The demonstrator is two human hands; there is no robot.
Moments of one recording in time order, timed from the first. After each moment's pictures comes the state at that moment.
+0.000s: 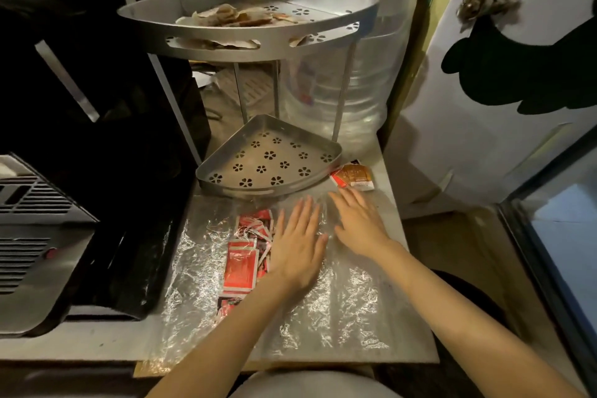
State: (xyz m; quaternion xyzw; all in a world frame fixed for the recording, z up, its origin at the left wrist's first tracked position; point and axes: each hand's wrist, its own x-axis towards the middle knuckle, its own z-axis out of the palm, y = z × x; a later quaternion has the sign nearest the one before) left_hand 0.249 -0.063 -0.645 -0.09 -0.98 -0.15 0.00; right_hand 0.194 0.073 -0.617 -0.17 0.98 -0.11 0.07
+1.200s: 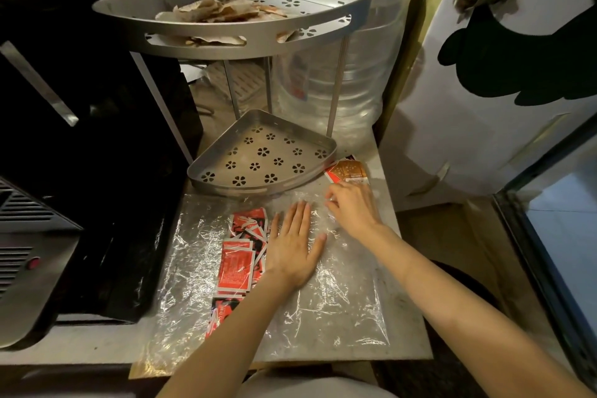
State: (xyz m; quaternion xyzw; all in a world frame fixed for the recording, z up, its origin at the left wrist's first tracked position) left_hand 0.241 -0.062 -0.668 -0.06 -0.99 -0.15 -0.04; right_hand 0.173 0.069 -0.613 -0.16 0.98 -0.13 -0.04
